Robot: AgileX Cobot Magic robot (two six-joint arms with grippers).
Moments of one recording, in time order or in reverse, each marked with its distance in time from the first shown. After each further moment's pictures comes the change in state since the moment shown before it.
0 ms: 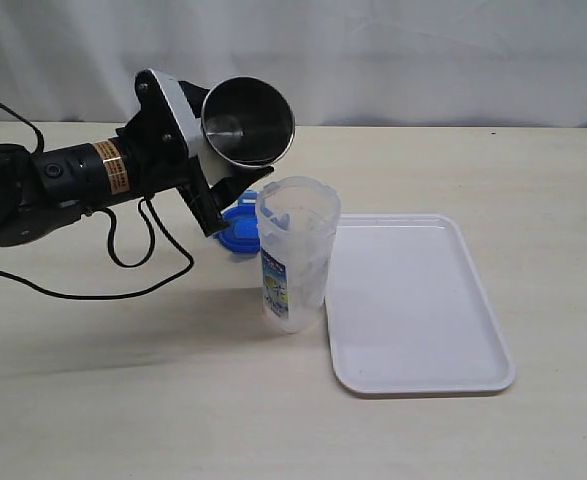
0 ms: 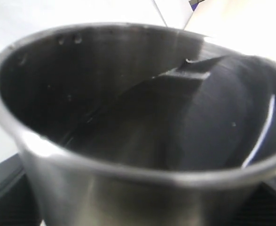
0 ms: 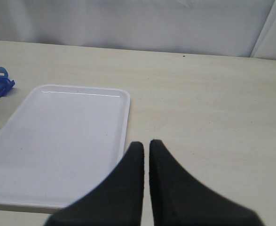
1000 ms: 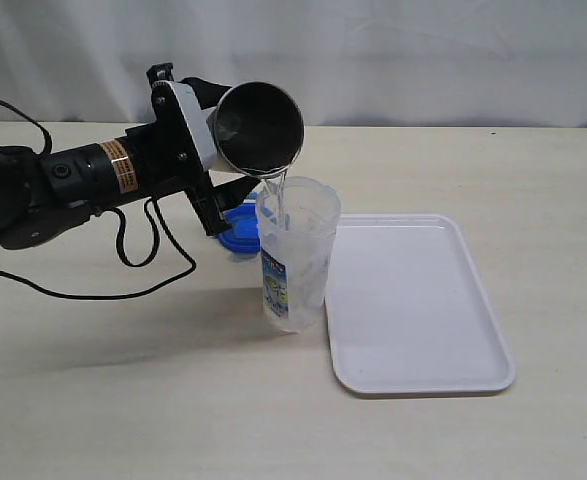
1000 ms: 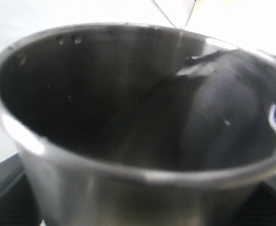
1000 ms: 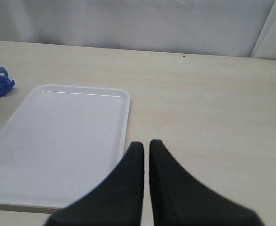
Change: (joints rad) left arm -0.026 0.000 0.000 -0.059 0.000 0.231; right arm 0.000 0.000 0.000 0.000 0.000 0.000
